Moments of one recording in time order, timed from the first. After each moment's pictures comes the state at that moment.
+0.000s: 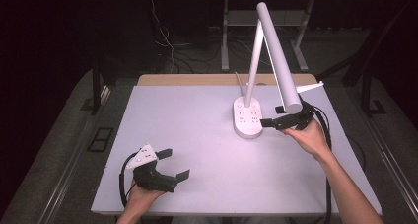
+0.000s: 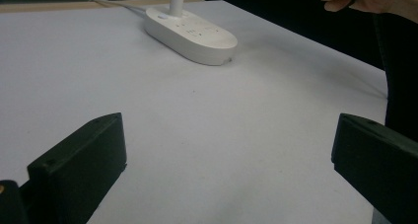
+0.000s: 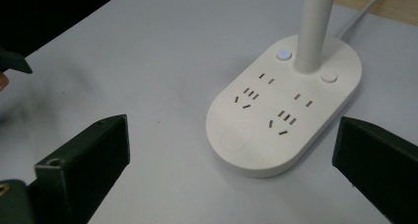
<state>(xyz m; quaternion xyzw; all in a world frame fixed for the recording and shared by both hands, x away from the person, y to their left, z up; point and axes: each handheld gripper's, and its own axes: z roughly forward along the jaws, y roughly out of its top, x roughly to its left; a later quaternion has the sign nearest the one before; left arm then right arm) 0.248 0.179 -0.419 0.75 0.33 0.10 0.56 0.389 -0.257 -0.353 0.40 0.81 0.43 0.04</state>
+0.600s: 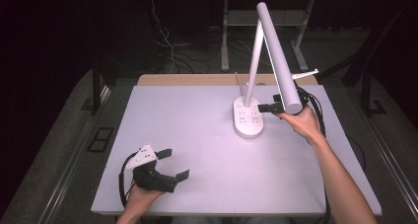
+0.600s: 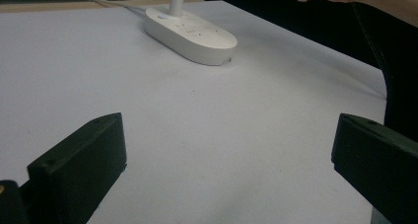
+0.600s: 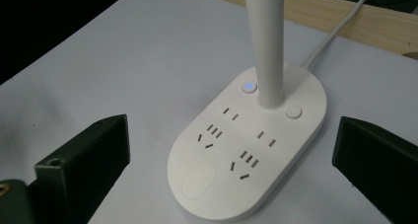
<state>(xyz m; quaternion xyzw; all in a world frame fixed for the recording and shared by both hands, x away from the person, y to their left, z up) 0.248 0.180 -0.419 0.75 0.33 0.10 0.56 0.437 -0.258 -0.355 0.42 0.80 0.44 0.04</state>
